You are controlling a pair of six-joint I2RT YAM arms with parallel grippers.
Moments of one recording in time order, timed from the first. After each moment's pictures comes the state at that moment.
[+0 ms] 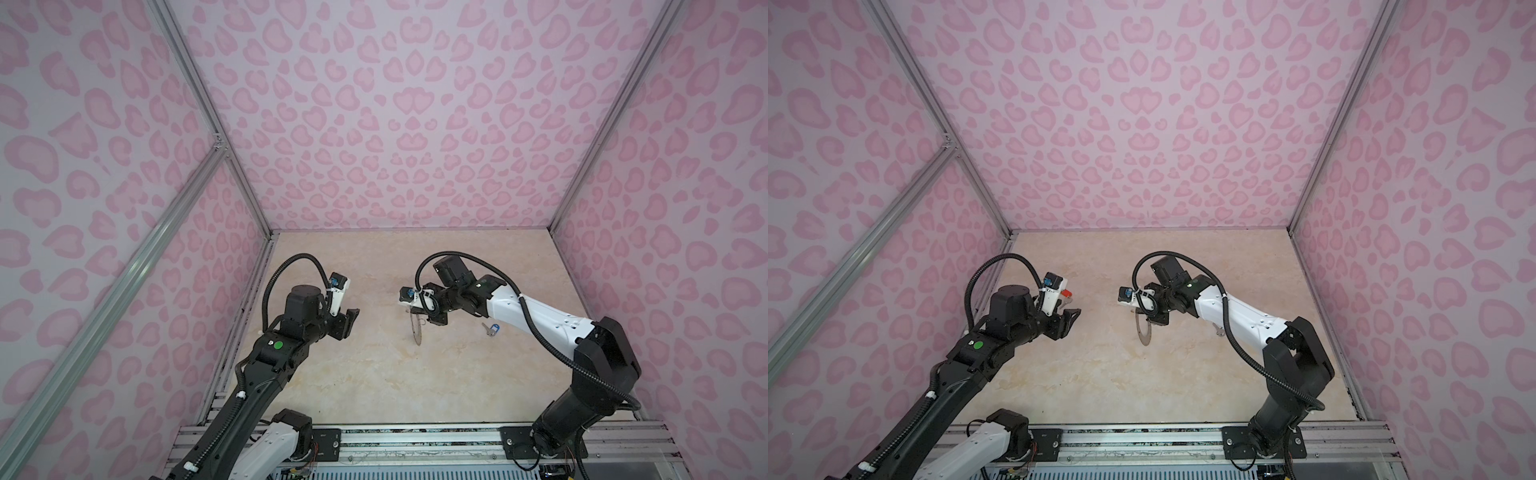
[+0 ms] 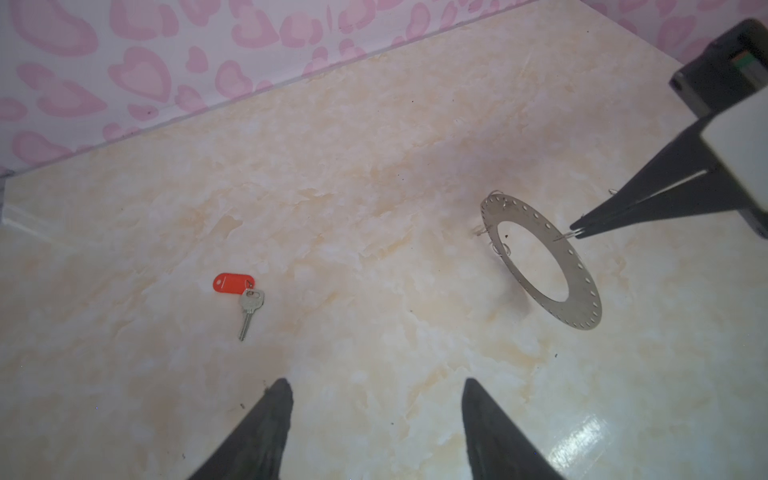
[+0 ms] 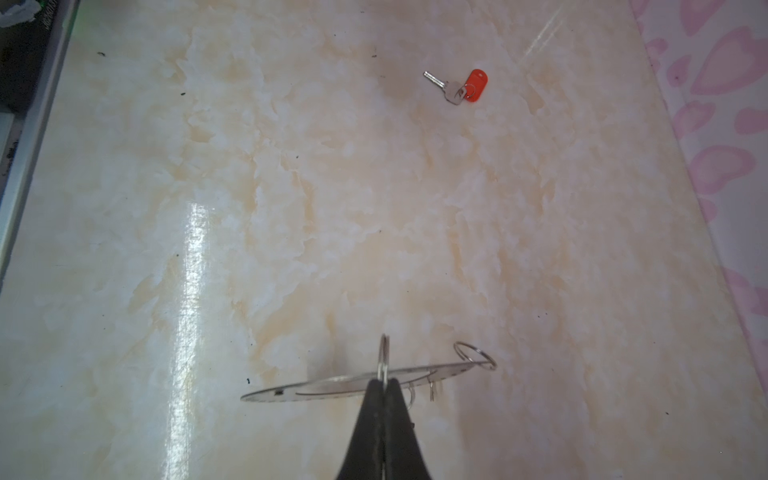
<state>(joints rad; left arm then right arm) -0.35 0.86 0.77 -0.52 0.15 0.15 0.66 1.63 1.24 -0.54 -0.42 -0.78</state>
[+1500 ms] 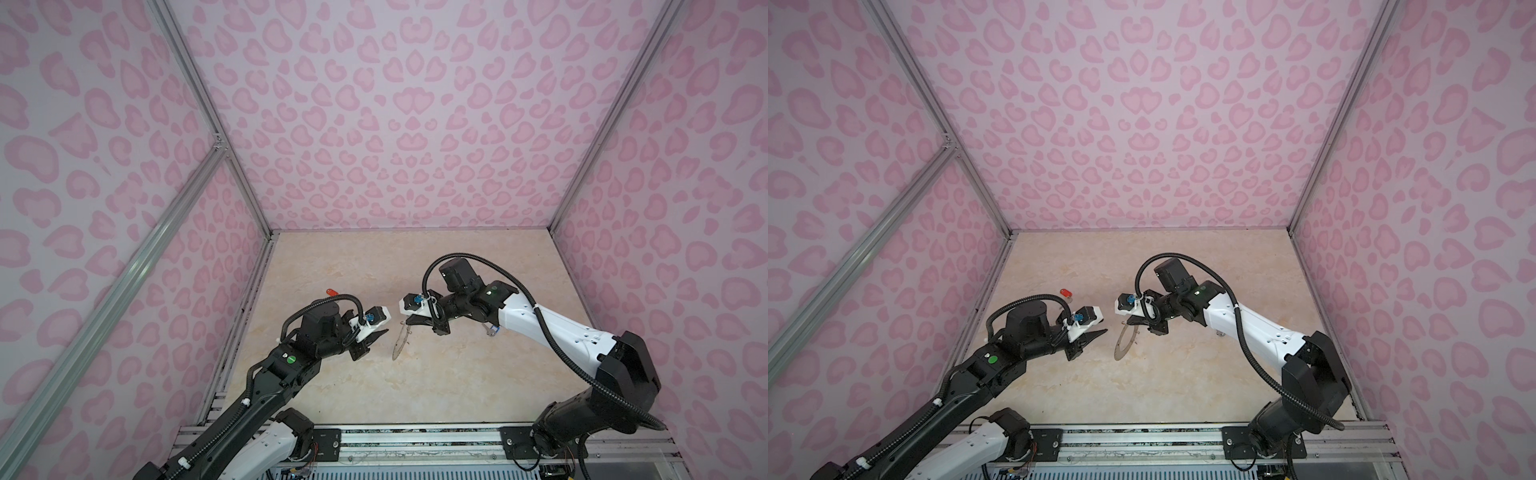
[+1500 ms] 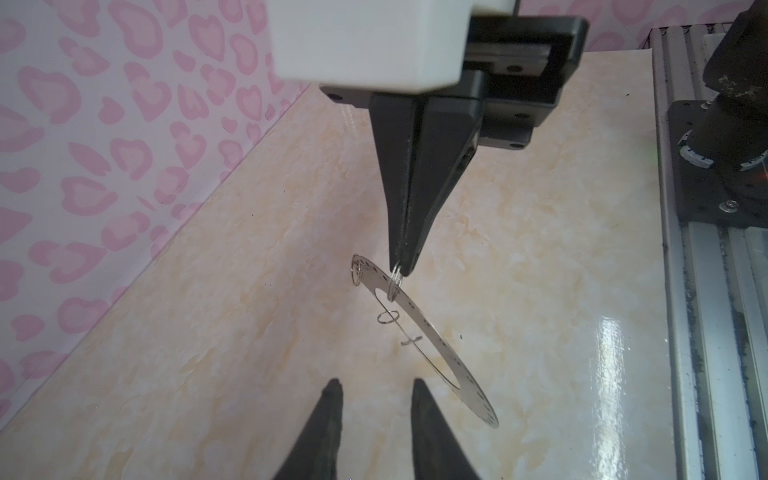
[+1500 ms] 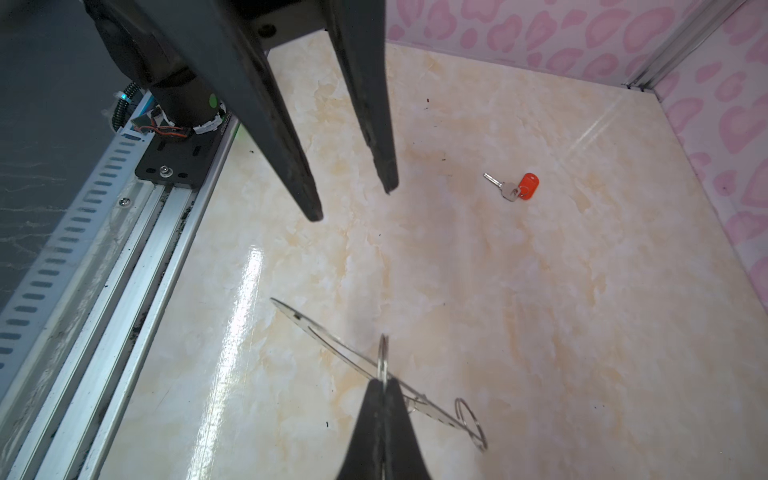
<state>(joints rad) -0.57 0.84 0.66 -0.32 0.40 0.49 0.70 1.53 1.19 -0.53 -0.64 -0.77</state>
